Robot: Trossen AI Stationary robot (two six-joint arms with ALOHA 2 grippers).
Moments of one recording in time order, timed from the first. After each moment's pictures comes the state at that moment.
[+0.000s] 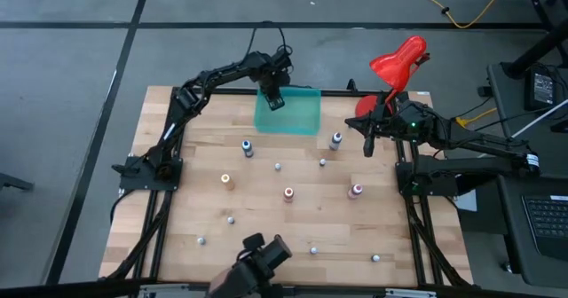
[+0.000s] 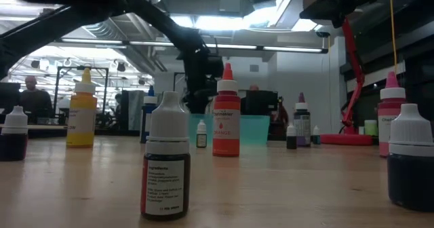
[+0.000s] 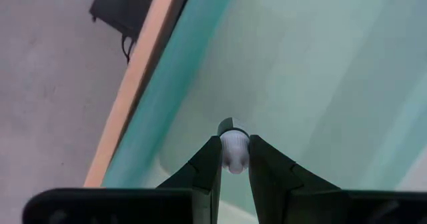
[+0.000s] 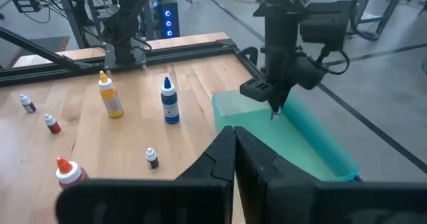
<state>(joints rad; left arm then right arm) 0.72 2.31 2.01 -1.03 0.02 0.28 -0.24 0.74 0.73 -0.28 0.08 0.02</state>
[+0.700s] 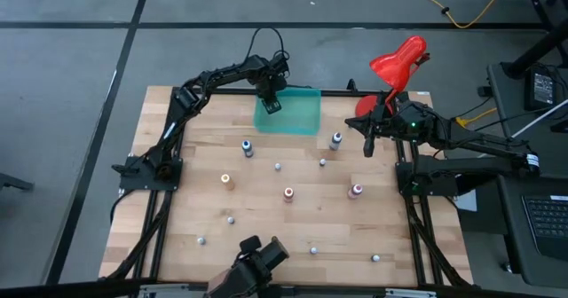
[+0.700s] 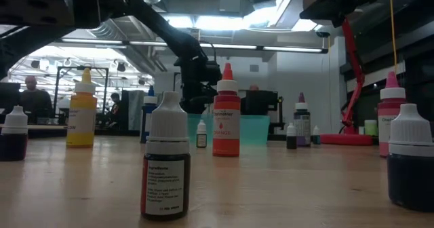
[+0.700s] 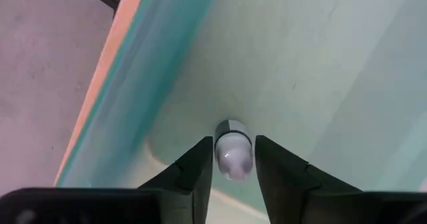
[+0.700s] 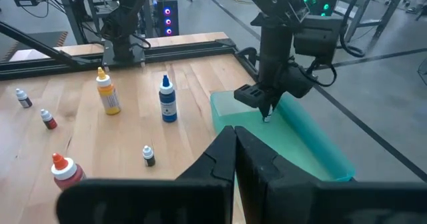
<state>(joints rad) 0.72 2.31 1.94 -1.01 0.02 0.26 -0.24 0.74 0.73 -0.28 0.08 -0.01</state>
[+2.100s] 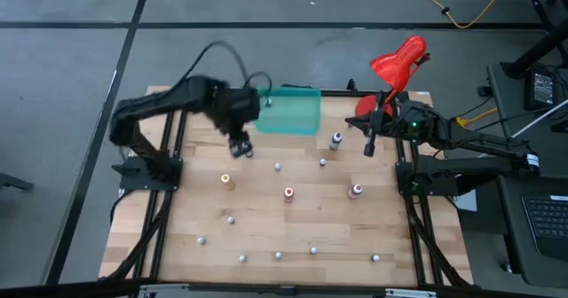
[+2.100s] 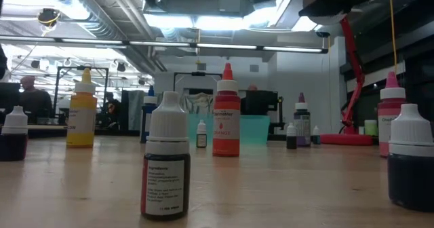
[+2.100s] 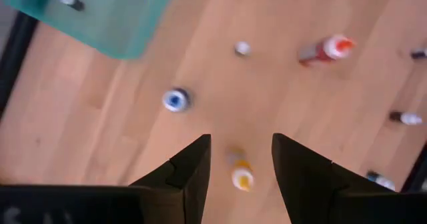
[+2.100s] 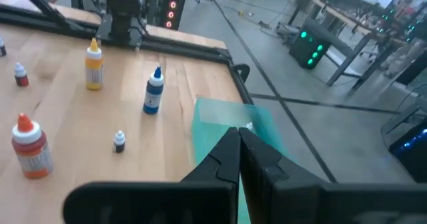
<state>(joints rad) 0.11 1.57 1.86 -1.54 -0.03 -0.35 -0.25 0.74 0.73 -0.25 0.09 -0.32</state>
